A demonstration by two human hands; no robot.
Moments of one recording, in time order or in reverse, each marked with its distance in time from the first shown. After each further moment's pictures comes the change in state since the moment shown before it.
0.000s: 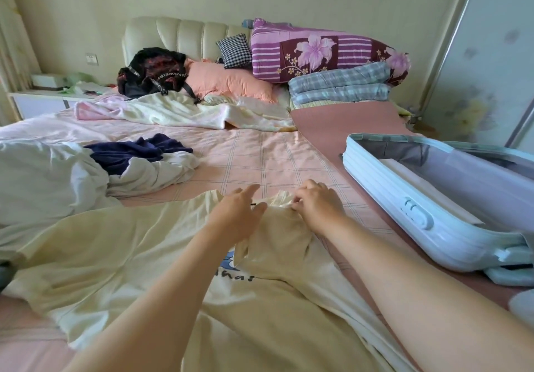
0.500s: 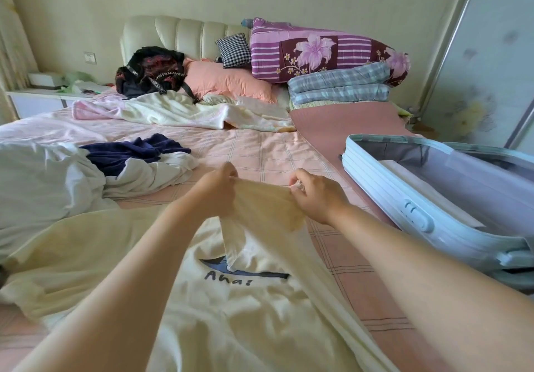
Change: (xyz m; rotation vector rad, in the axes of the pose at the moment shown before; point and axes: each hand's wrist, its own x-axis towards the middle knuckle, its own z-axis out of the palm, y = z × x) left_hand 0.021 -0.007 -0.058 -0.017 -0.010 -0.058; right_hand 0.002 -0.009 -0.040 0.139 0.029 -0.053
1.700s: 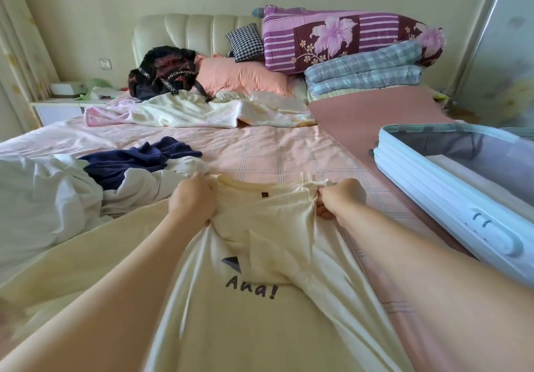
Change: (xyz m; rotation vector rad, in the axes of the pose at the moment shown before) left_hand 0.074 -0.082 0.025 0.254 0.256 -0.293; right_hand 0.082 0.029 0.081 0.719 0.147 0.903
